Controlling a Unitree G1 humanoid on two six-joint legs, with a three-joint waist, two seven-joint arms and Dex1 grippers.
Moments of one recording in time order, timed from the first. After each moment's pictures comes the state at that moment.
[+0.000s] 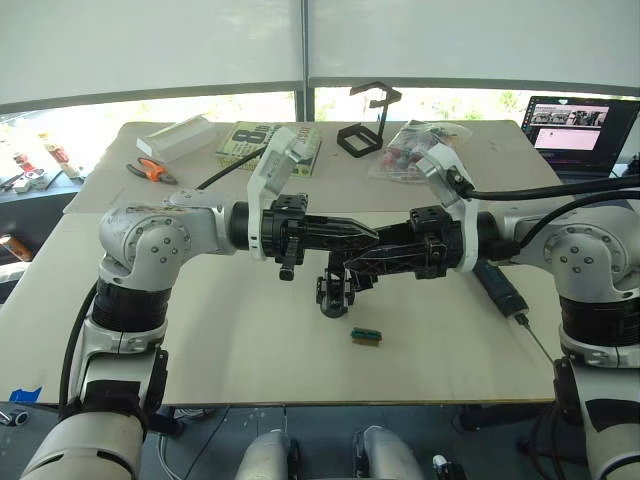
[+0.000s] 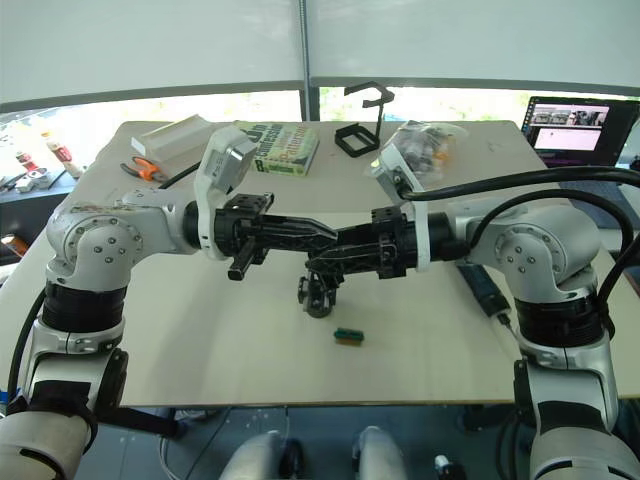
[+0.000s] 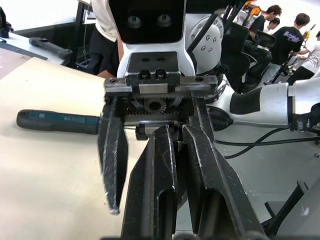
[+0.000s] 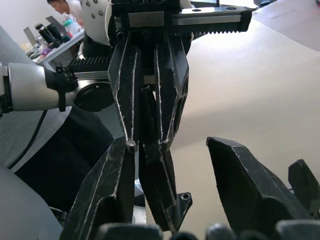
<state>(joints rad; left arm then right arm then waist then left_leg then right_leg) -0.86 0.55 -0.06 -0.15 -0.95 1.07 -1.01 -0.81 -0.69 0.03 -0.24 0.93 1.20 1.00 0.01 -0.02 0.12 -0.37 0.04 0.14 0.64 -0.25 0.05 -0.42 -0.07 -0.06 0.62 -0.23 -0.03</state>
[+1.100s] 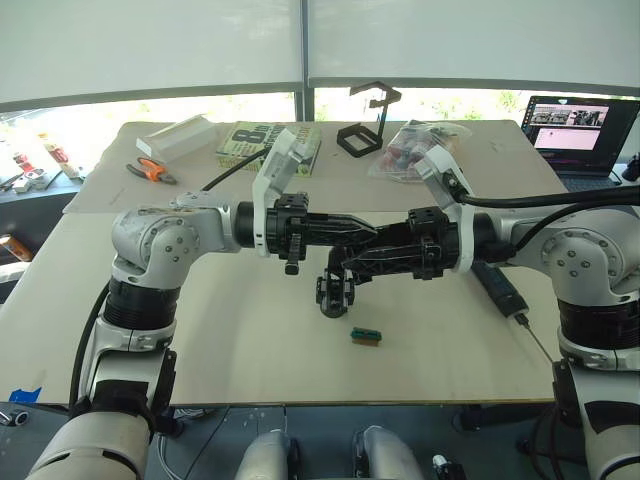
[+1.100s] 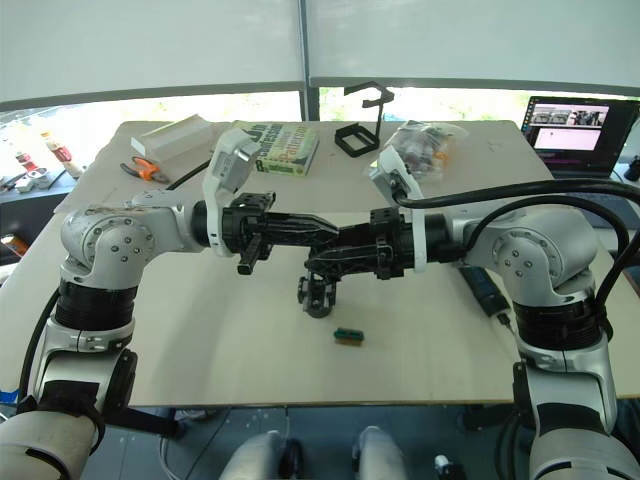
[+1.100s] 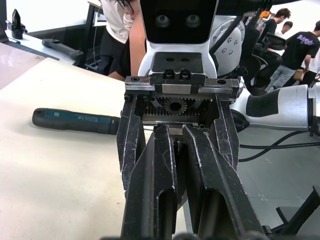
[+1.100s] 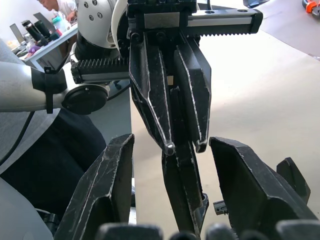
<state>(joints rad) -0.87 0.50 -0.06 -0.10 -0.88 1.05 -1.02 -0.81 -0.68 0.03 -0.25 0.92 1.19 0.97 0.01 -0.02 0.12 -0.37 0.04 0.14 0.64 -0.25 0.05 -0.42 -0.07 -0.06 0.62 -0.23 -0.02</state>
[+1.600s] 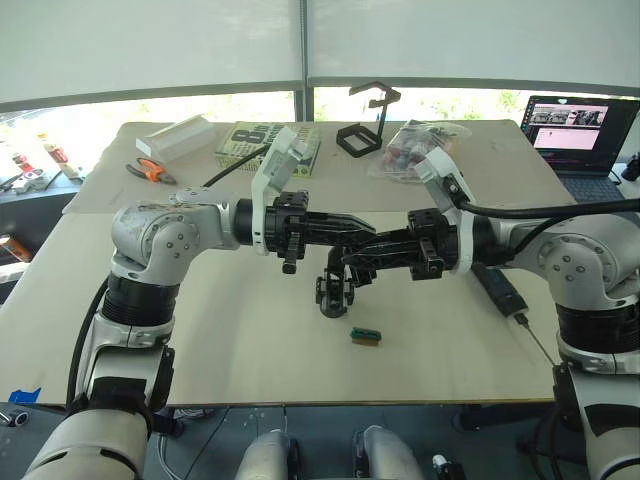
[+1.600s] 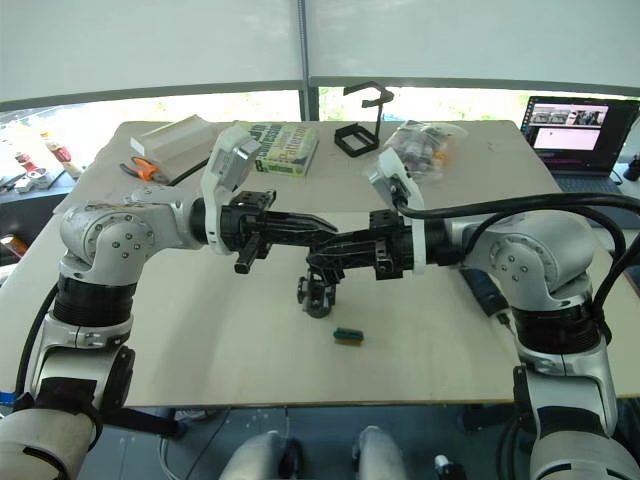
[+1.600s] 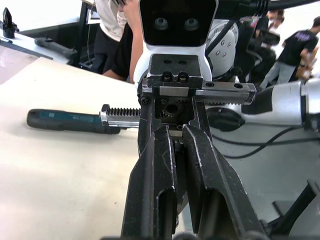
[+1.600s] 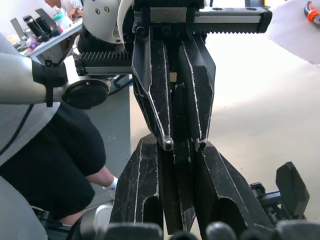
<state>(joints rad) -0.88 0.55 -0.10 -0.10 -0.83 0.98 -1.10 -0.78 -0.68 0.06 -0.28 0.86 1.08 1.00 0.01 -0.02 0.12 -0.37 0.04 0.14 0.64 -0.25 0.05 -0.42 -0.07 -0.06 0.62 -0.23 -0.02</state>
